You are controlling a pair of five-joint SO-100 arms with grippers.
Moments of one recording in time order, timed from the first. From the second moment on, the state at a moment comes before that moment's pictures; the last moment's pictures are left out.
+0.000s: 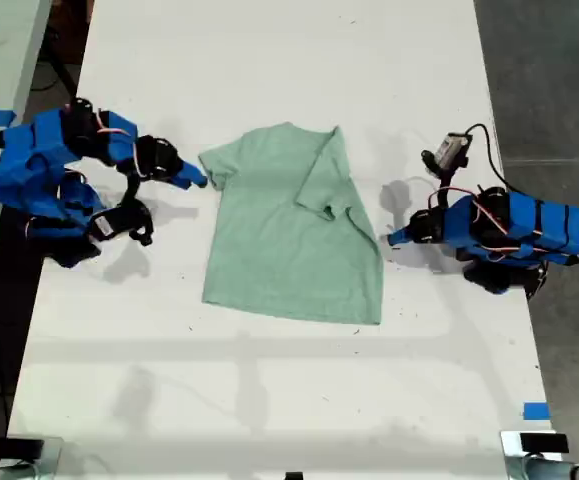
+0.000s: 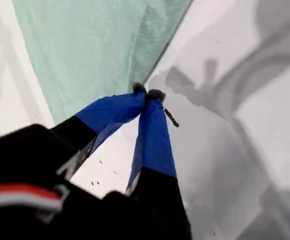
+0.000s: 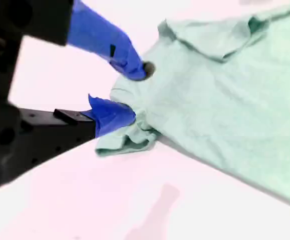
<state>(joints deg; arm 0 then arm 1) -24.8 133.2 120.2 73.6 22.1 12.5 200.6 174.2 74.9 -19.8</state>
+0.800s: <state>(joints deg) -49.6 81.7 102.3 64.8 44.4 12.5 200.6 174.2 74.9 -19.8</state>
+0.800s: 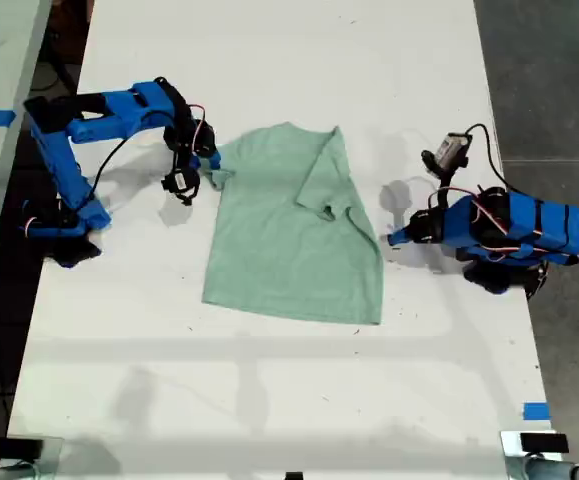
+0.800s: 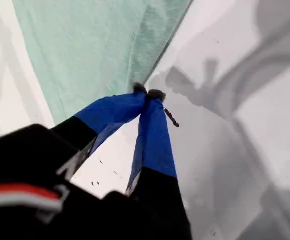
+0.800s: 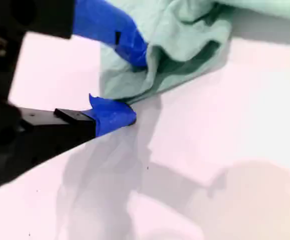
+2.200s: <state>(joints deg) -25.7 158.9 112.9 59.9 24.6 12.1 200.6 174.2 74.9 -19.8</state>
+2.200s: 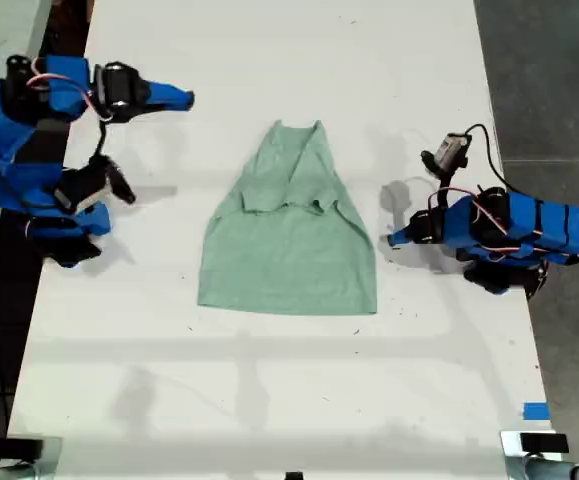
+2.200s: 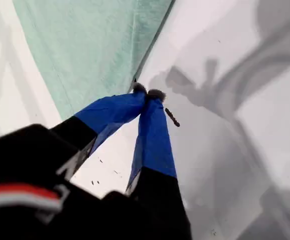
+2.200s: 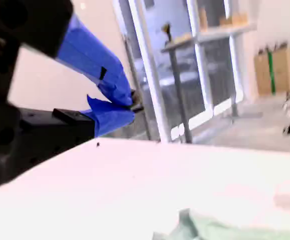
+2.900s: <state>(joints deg) -20.9 206.1 182.1 49.4 19.9 12.1 200.6 174.4 74.9 -19.4</state>
